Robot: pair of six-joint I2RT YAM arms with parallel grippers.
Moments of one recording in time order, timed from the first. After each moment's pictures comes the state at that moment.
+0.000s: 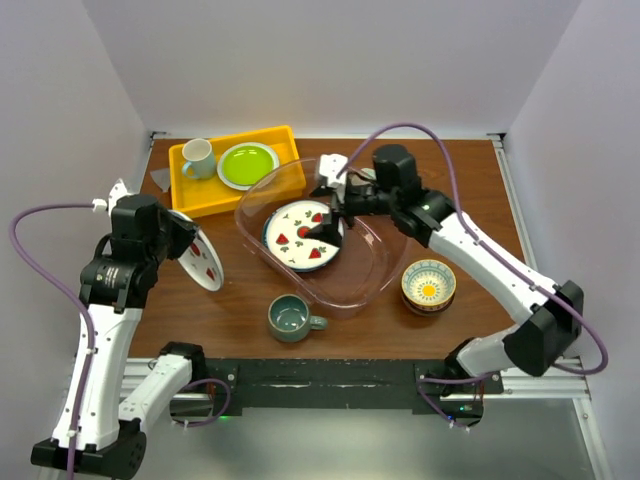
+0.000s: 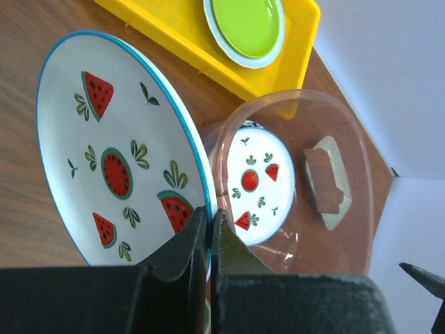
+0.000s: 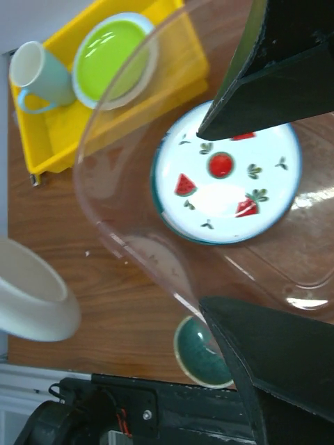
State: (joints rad) left arm -0.12 0.82 1.17 -0.94 -0.16 -0.93; right arm 0.62 1.39 1.30 -0.30 -0.73 -0.38
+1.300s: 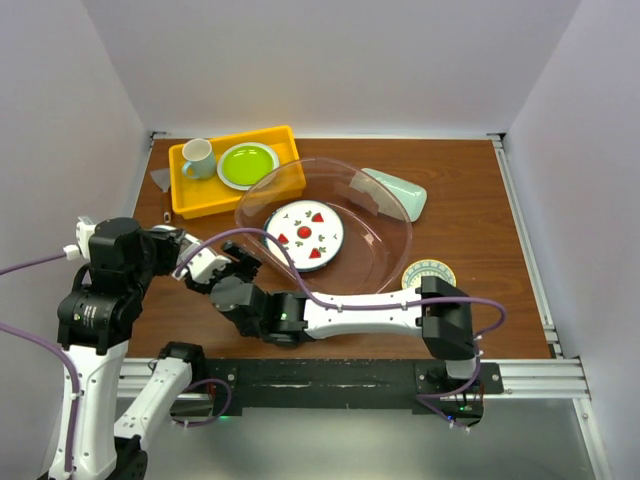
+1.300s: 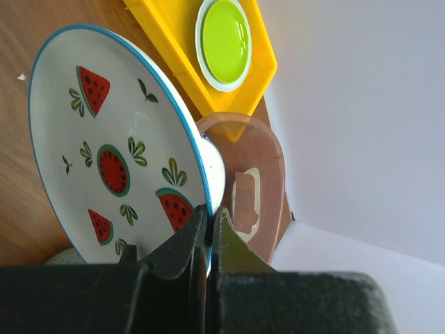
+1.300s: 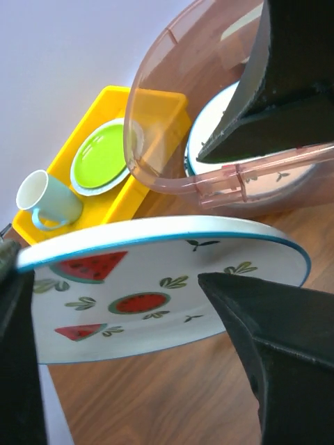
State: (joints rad) left arm -0.12 0.70 1.23 -1.08 -0.24 -1.36; right arm 1.46 1.93 1.59 0.15 0.91 -0.25
